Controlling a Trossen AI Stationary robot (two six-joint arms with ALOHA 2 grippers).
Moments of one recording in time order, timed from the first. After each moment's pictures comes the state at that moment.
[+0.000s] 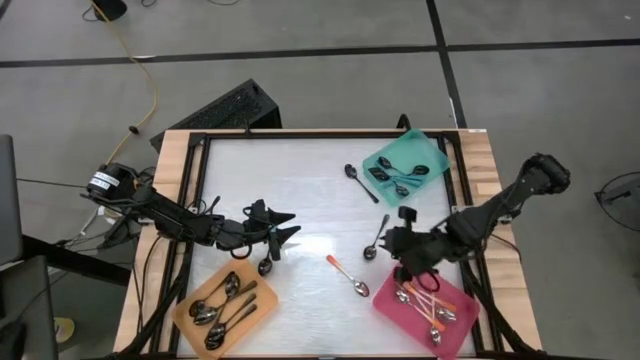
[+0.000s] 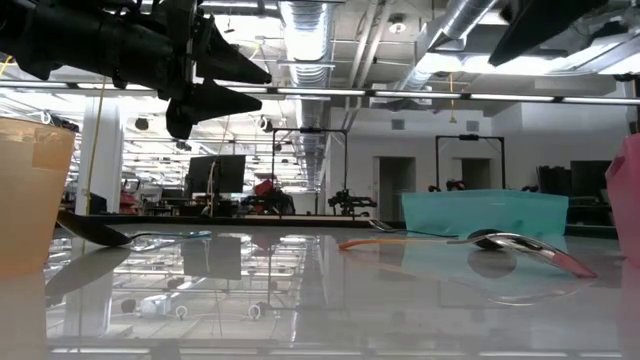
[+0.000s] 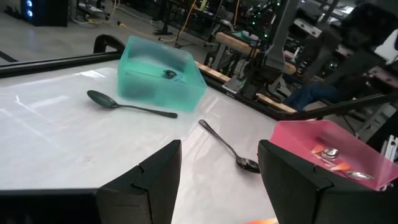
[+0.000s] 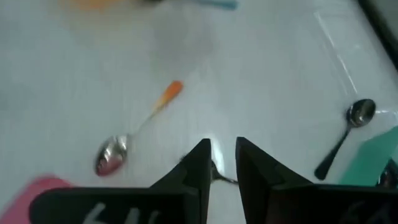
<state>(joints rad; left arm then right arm) -0.31 1.38 0.40 0.80 -0.64 -0.48 0.57 1.27 1.03 -0.75 0.58 0.52</state>
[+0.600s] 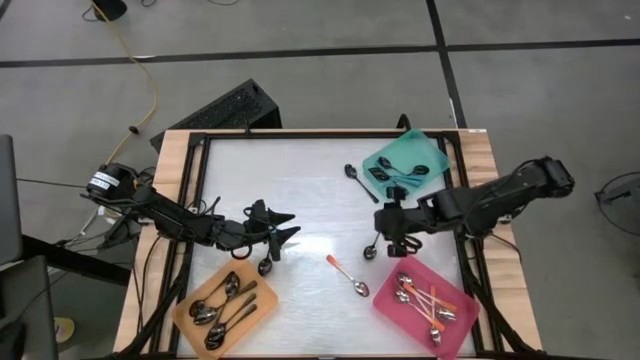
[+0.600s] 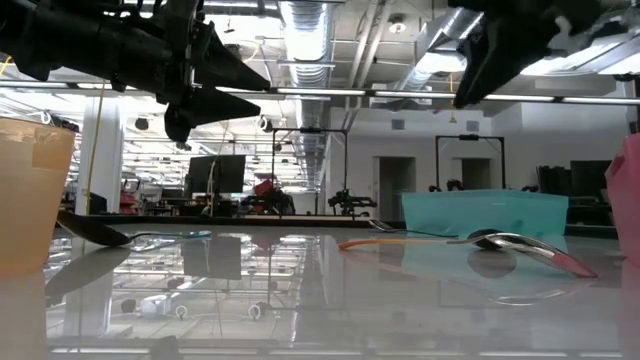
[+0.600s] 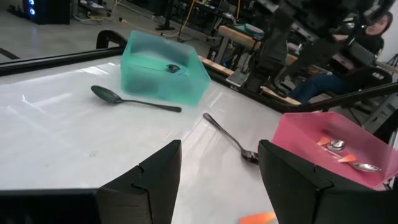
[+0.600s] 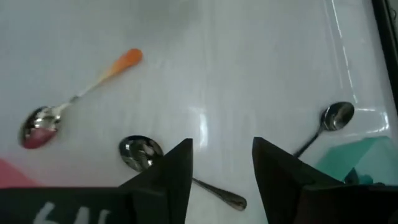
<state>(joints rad) -0.31 1.38 0.40 0.77 -0.64 -0.48 0.28 1.27 1.01 -0.76 0.36 0.15</state>
